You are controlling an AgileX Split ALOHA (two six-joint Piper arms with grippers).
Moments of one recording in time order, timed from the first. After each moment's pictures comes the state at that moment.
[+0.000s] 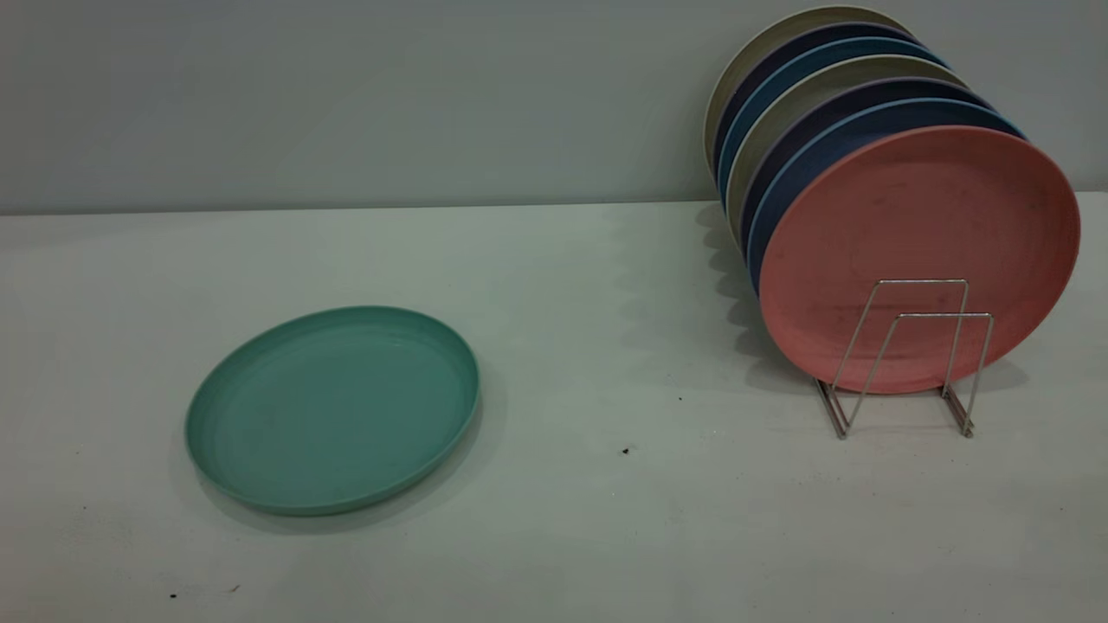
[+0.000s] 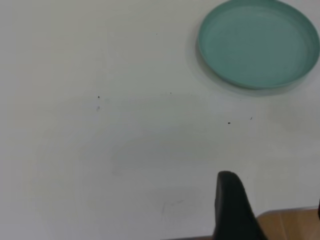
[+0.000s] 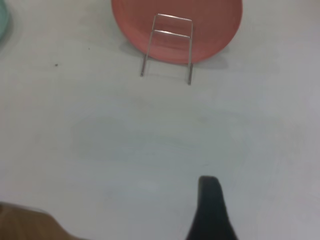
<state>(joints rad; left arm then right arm) 0.00 -0.02 -0.49 -0.02 1.13 0.06 0.08 -0.02 -0.47 0.06 1.14 -0.13</state>
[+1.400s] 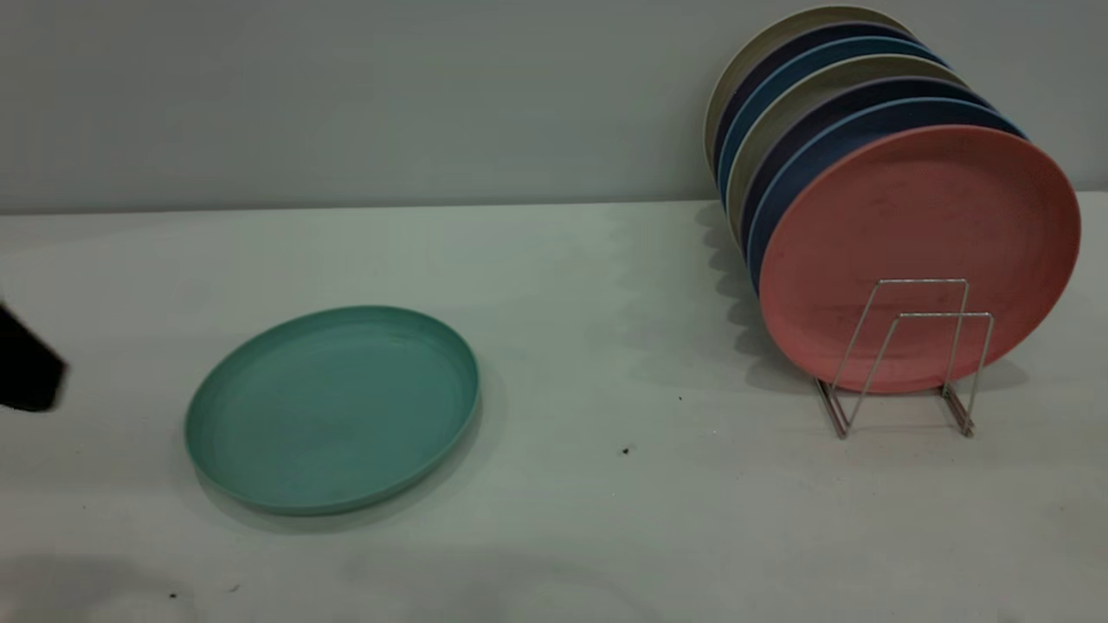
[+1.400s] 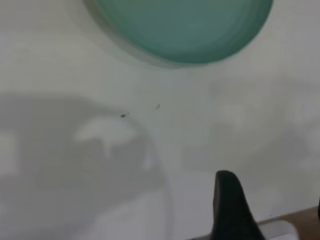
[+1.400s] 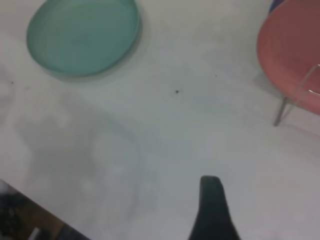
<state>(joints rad) 0.00 1.28 -0.51 -0.66 0.46 0.47 0.08 0.91 -0.49 0.79 0.57 -0.88</state>
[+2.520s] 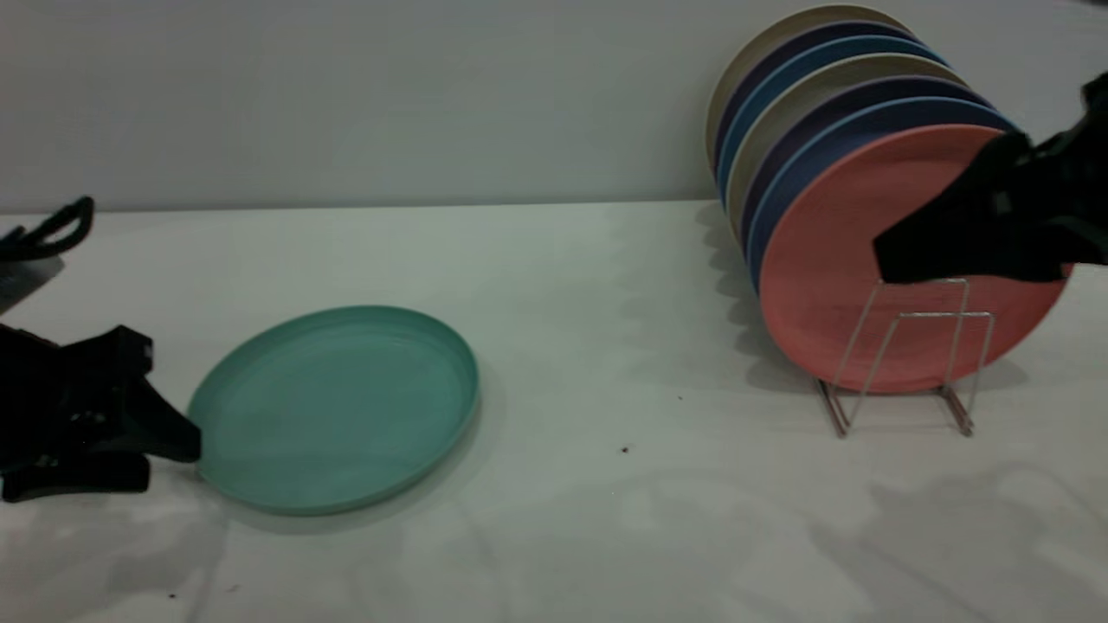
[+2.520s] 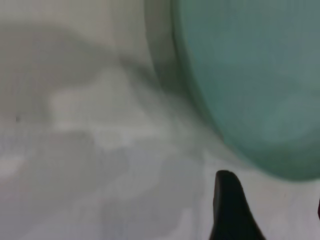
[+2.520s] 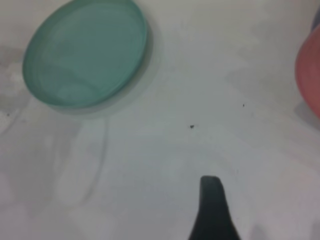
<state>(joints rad) 0.16 1.95 -0.60 -1.69 0.35 1.52 0.09 1.53 -0.58 1.60 0.49 -1.75</state>
